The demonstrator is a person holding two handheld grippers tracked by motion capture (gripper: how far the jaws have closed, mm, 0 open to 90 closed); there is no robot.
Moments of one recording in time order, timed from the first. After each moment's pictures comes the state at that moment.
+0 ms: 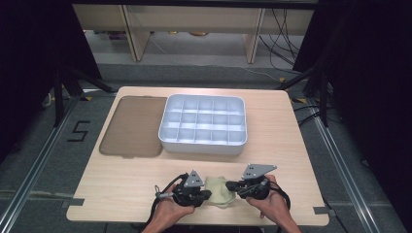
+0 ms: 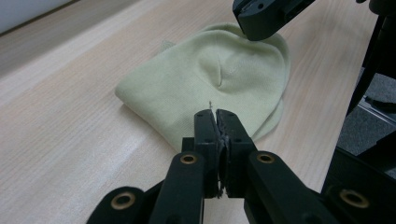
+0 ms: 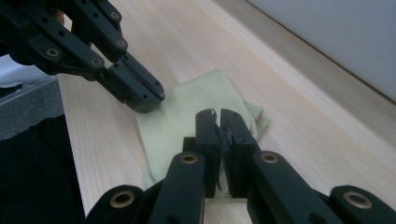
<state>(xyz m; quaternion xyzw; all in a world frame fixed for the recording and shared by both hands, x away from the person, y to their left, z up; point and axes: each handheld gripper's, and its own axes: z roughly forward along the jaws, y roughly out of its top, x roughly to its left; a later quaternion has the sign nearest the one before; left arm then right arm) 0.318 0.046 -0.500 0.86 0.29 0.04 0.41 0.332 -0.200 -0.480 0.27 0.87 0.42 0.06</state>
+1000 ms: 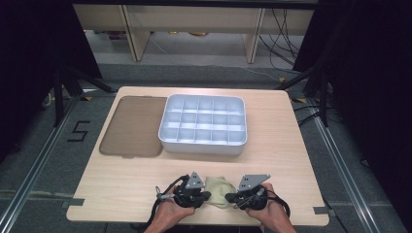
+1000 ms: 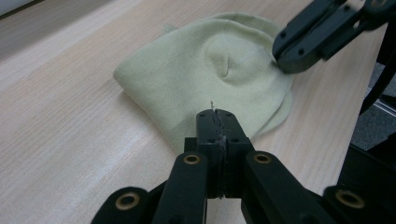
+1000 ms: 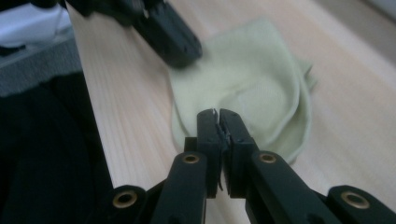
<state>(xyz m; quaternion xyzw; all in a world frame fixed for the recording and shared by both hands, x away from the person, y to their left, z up) 0.317 0.045 -0.506 0.87 0.29 0.05 0.39 0.312 -0.194 -0.493 0.24 0.90 0.37 0.05</state>
